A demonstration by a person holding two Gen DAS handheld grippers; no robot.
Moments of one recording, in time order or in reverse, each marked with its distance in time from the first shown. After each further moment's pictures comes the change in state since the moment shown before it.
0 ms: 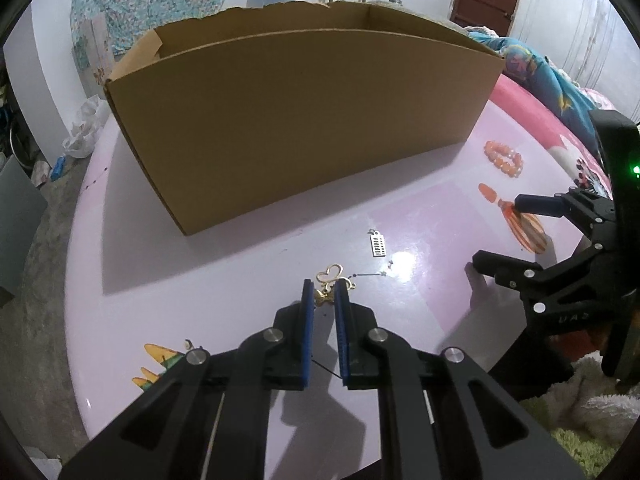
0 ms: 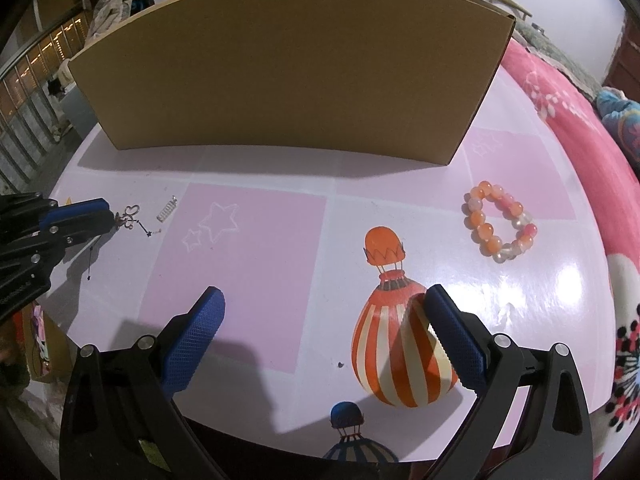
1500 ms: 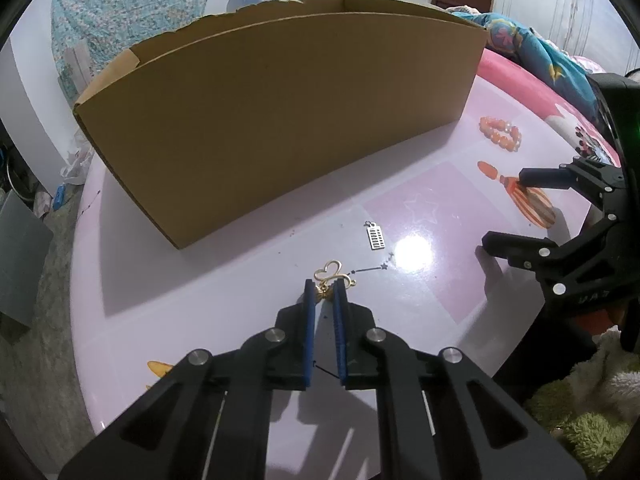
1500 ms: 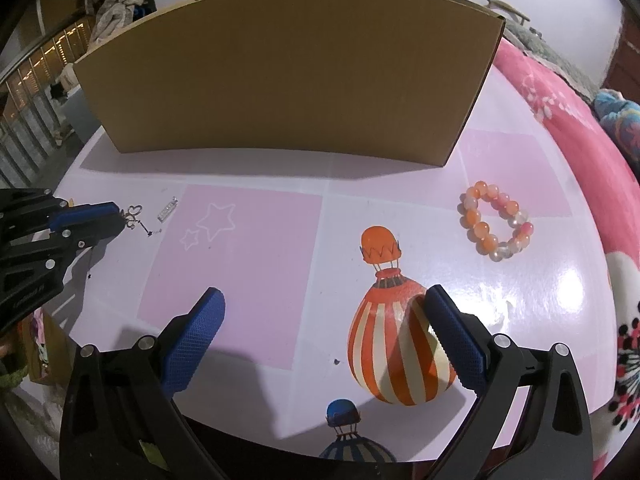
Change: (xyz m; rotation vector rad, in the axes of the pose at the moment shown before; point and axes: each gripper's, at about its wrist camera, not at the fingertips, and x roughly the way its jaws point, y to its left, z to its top) left arm 0.007 -0.011 -0.001 0.105 0.006 0.032; right arm 0.000 -0.007 -0.010 -0.002 -0.032 0.011
